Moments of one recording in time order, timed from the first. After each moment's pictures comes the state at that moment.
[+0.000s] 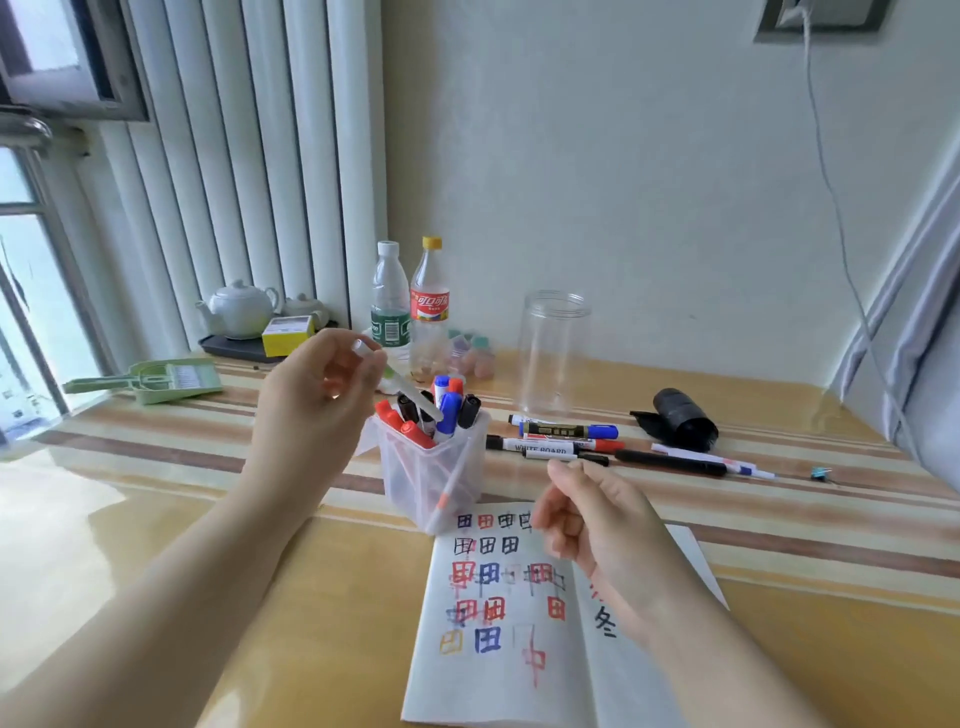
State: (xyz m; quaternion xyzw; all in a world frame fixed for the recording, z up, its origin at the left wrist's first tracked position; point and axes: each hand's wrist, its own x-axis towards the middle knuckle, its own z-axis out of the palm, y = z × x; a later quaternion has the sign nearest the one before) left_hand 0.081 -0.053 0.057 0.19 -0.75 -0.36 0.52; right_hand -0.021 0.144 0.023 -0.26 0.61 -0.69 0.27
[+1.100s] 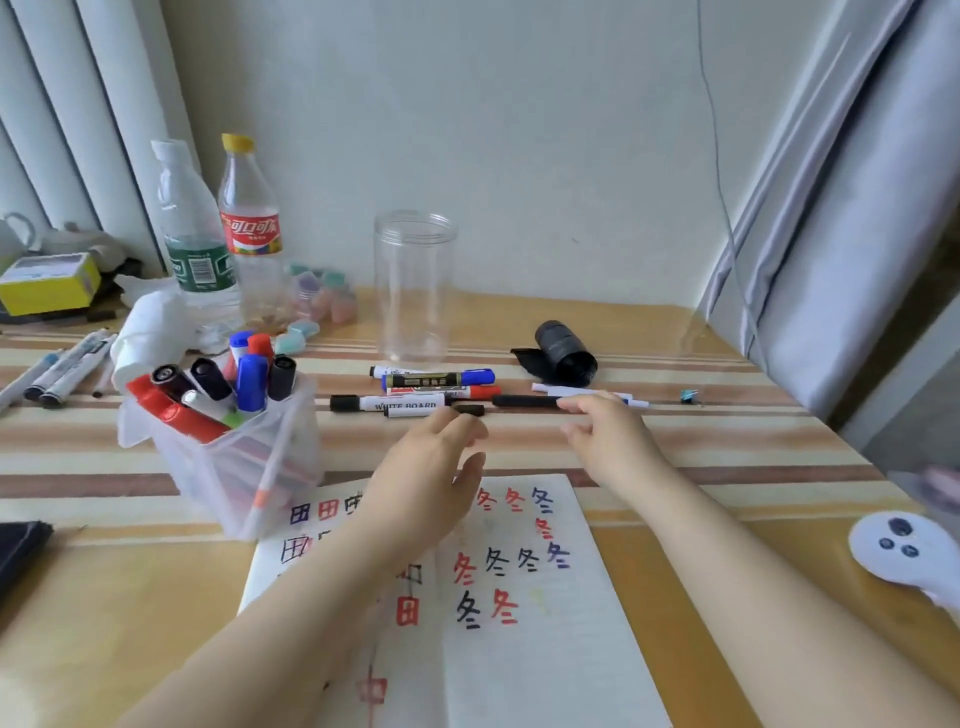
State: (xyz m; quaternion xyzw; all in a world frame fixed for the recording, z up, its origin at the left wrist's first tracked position) left_hand -0.073 0.046 -0.043 0.03 -0.93 -0.25 0.26; right_hand -0.201 0.203 -0.028 -0.24 0.93 -0.29 -0.01
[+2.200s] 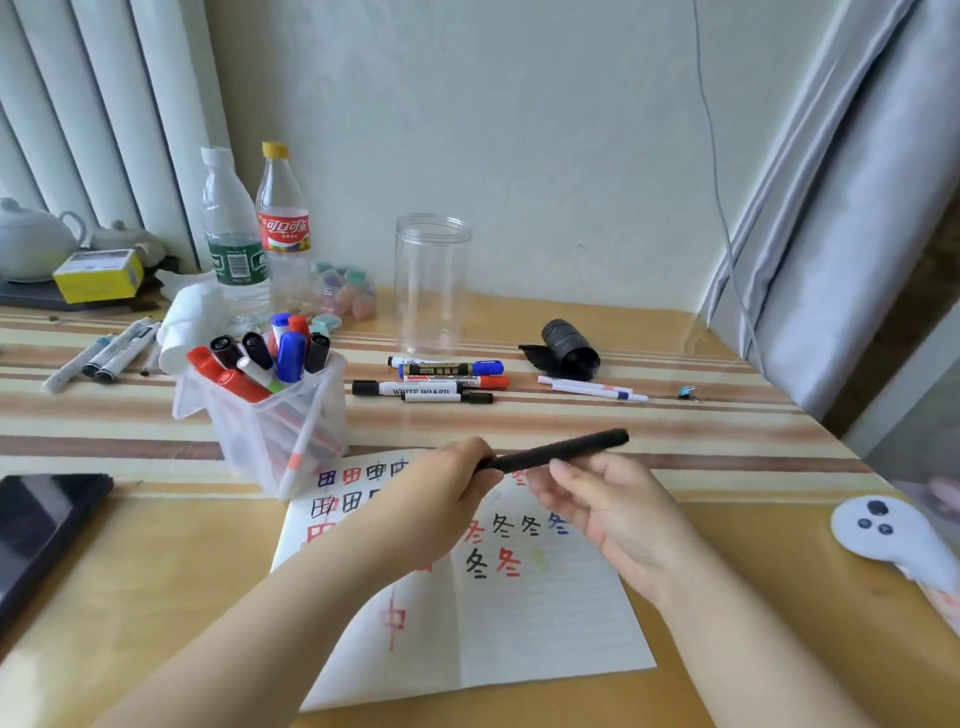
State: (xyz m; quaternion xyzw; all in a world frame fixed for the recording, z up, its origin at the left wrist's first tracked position) left_hand -0.023 0.064 -0.023 0.02 -0.95 -0.29 0.10; right_hand -0.088 0.226 -0.015 -0.11 0.65 -0.71 0.25
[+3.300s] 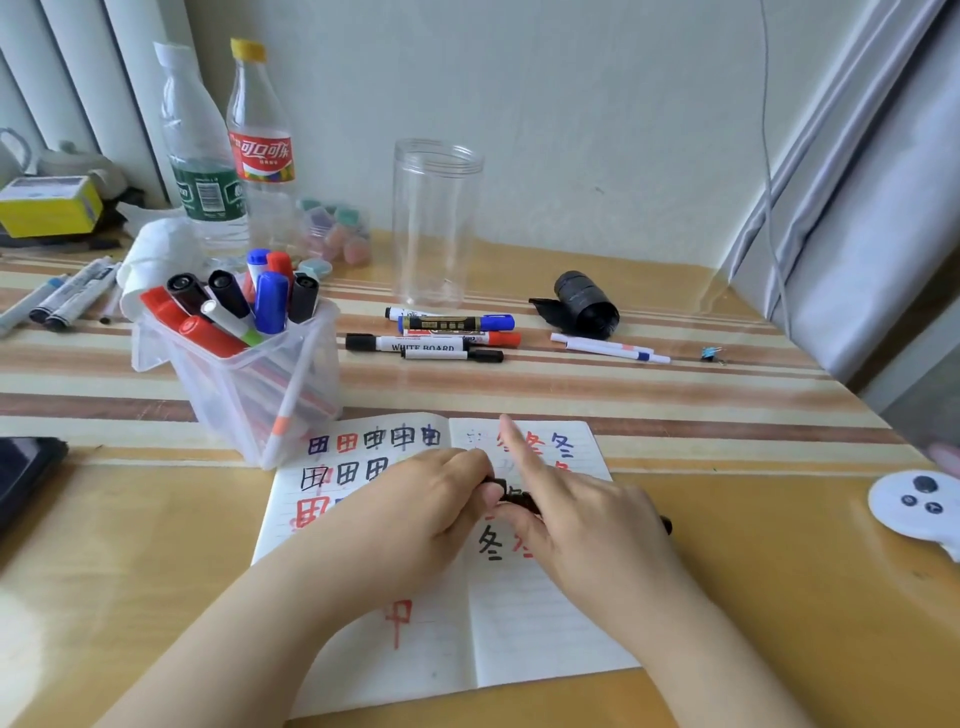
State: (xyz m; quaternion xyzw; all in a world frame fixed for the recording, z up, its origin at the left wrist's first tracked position) left_hand -0.006 0.046 -0.062 -0.13 -0.94 -0.26 0.19; right_hand -0.076 0.211 -0.058 -0.47 0.85 -0.08 -0.23
